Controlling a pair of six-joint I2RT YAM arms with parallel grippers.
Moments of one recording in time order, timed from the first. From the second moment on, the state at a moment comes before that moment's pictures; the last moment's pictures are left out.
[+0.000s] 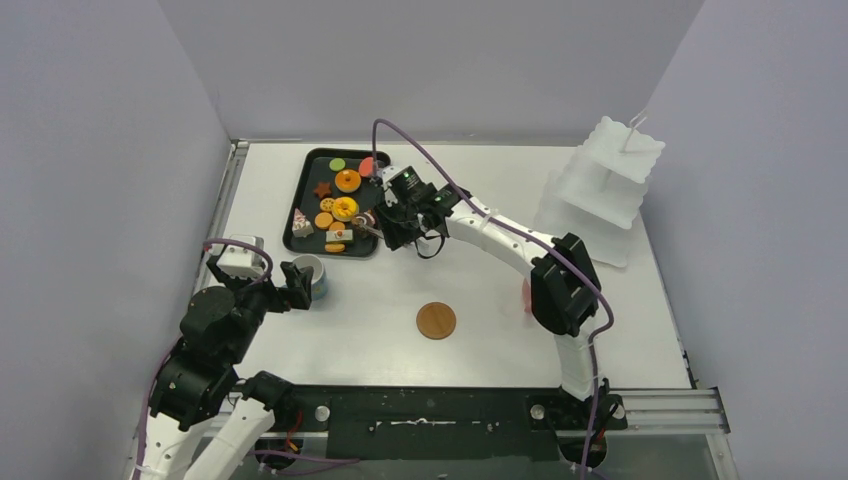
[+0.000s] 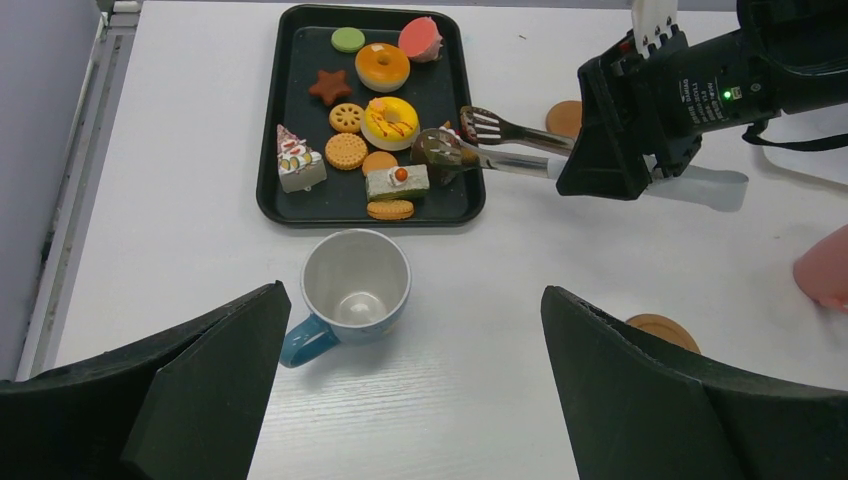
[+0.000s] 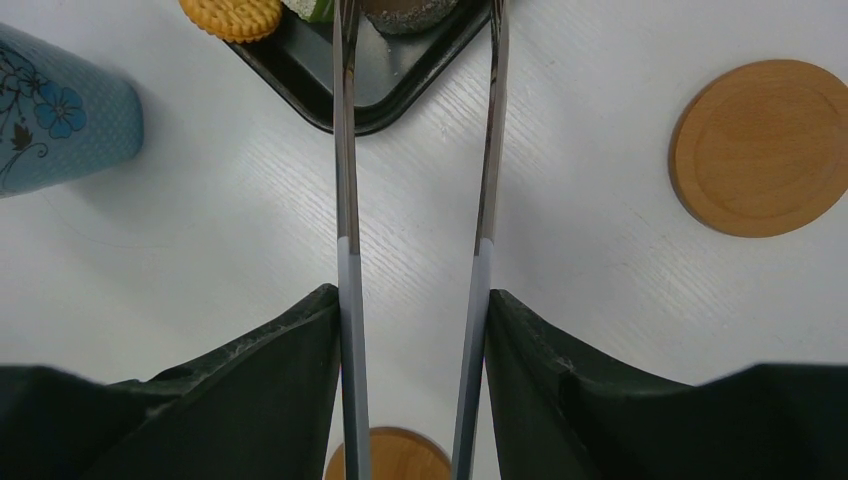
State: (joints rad) left arm -0.41 0.38 0.80 -0.65 -0.22 -0.20; right arm 0.80 2.04 1.77 -0.64 -0.02 0.15
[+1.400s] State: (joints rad) left arm -0.39 0.38 0.80 -0.64 -0.20 -0.20; right arm 0.82 2.11 1.90 -0.73 0.04 0.14
